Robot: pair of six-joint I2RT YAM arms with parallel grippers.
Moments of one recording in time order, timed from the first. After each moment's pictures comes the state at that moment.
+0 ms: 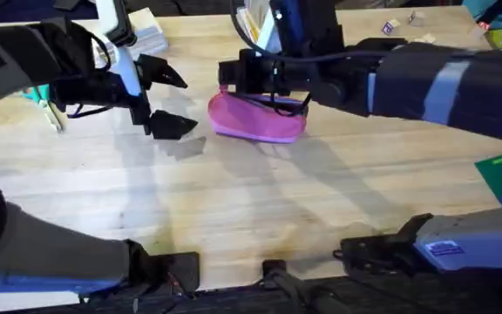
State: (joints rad) left arm 0.19 1.70 1.08 -0.80 0.95 1.41; right arm 0.61 1.57 1.02 -0.04 -0.21 0.57
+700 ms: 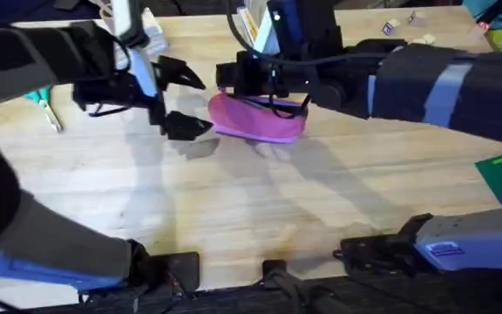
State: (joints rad) left arm 0.11 1.76 1.08 -0.77 1.04 1.41; right arm 0.63 1.57 1.02 -0.04 -0.21 0.55
